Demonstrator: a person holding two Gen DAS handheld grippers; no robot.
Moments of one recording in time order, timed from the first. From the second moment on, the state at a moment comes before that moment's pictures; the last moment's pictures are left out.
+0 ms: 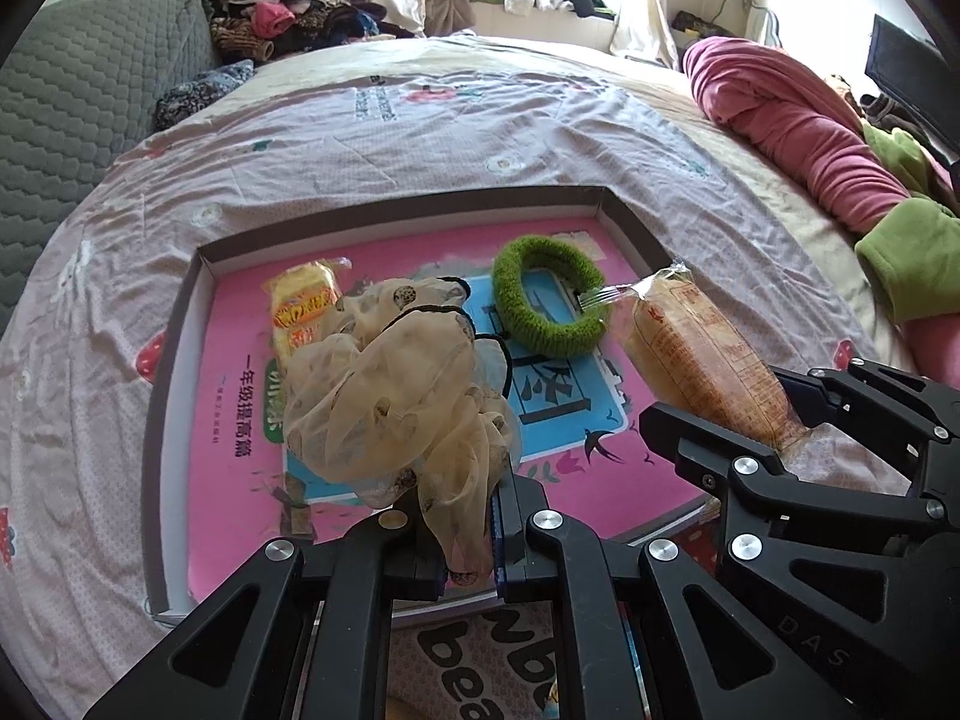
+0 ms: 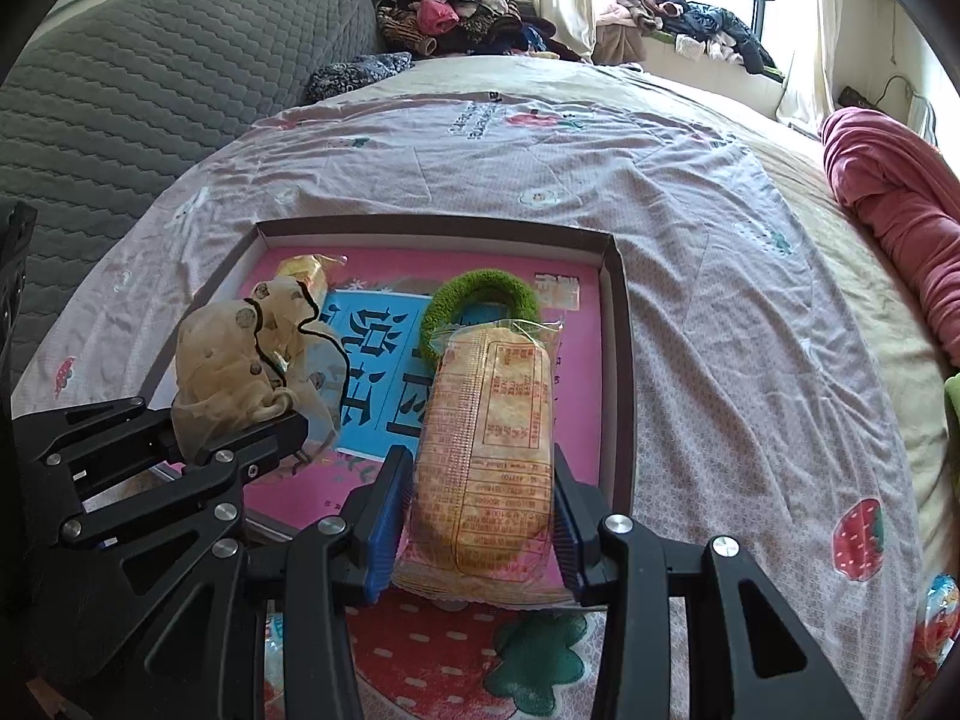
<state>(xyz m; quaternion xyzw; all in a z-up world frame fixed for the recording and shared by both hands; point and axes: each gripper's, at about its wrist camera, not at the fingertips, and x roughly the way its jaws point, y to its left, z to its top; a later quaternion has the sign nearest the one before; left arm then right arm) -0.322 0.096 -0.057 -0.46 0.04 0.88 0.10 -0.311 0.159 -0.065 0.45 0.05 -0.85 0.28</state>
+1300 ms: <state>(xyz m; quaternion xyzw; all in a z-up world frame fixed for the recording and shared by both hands) -0.325 0.066 -0.072 -0.49 0.03 0.87 0.07 -0.323 0.154 -0.096 0.49 0.06 -0.83 0.27</state>
